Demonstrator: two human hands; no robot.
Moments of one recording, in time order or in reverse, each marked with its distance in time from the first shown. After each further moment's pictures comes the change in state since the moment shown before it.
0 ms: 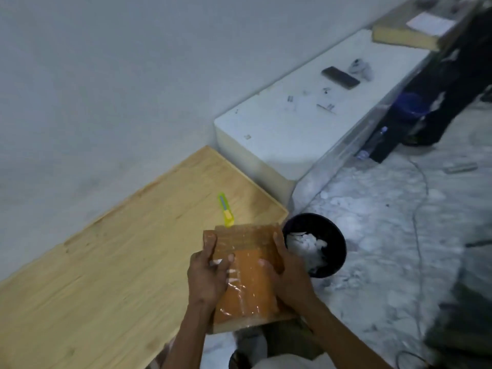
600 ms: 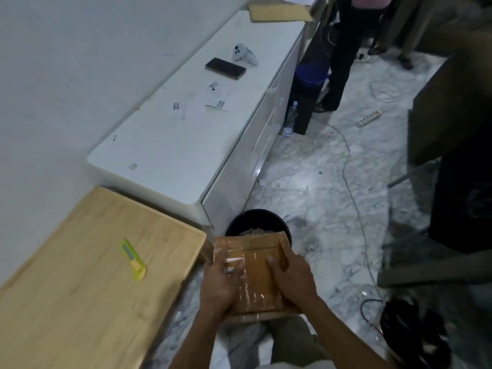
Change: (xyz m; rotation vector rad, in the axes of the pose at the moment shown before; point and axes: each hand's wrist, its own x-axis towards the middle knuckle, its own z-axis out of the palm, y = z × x) left_hand 0.028 0.079 0.211 0.261 -0.473 0.091; right_hand 0.013 0.144 -0.129 -0.007 0.239 0.503
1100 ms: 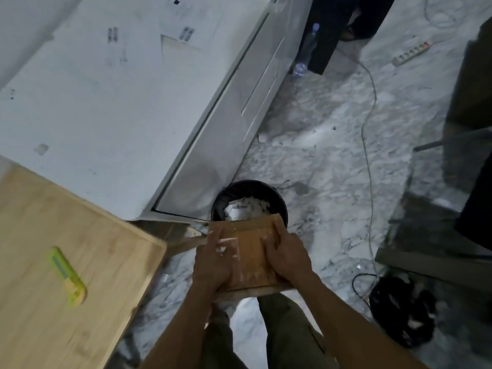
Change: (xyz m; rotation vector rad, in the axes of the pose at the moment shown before) left_hand 0.139 0.007 0.087 0.109 -0.111 -0.287; right_hand 0.168 0.044 0.006 -0.157 -0.276 0.121
